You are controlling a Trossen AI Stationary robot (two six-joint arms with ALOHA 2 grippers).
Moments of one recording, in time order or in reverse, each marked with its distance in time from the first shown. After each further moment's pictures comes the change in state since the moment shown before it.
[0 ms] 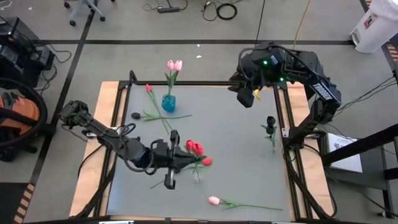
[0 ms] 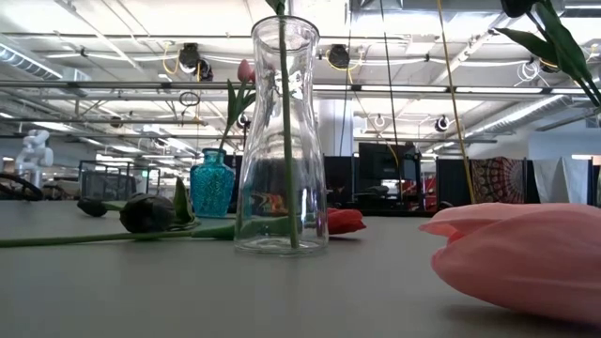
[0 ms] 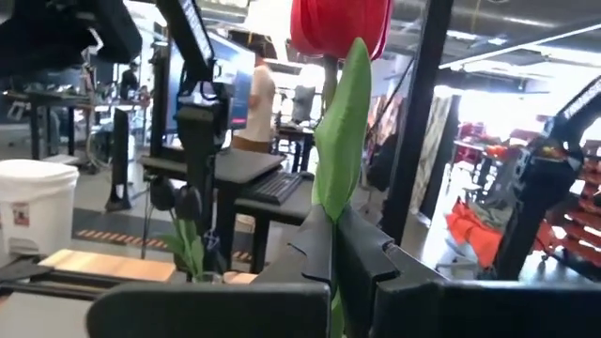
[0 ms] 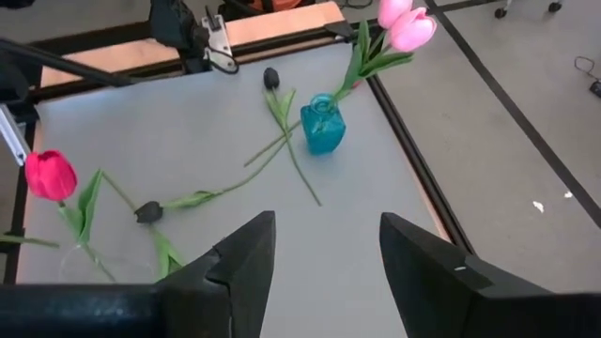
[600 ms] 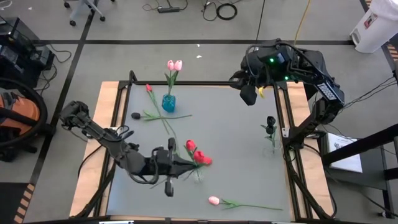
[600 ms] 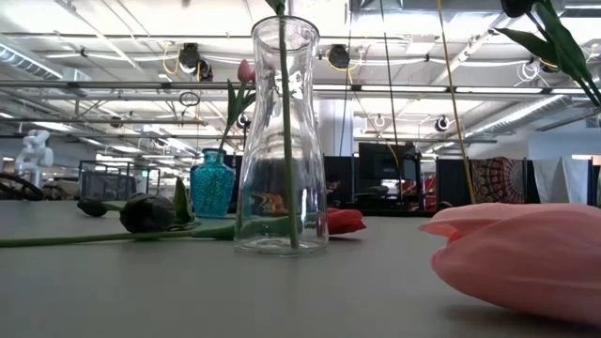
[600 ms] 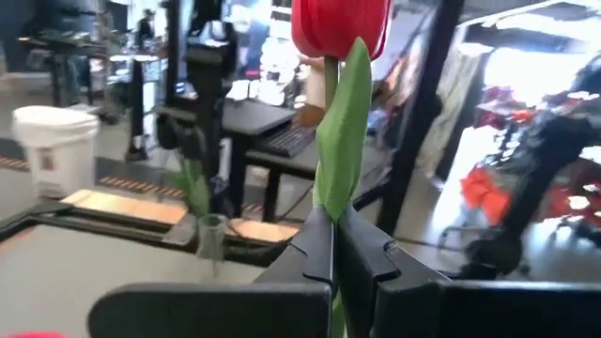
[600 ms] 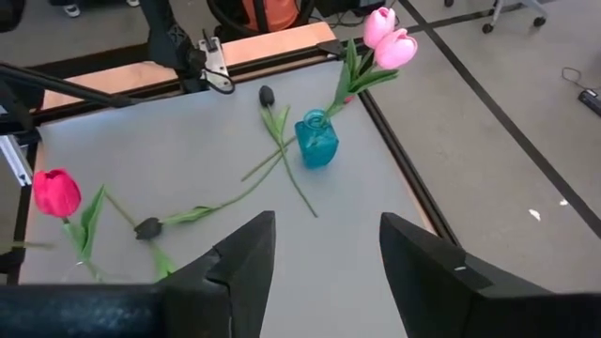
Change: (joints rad) left arm -0.083 0.016 0.037 -0.187 -0.125 -0.108; right arm -0.011 -0.026 0.000 0.022 0.007 0.014
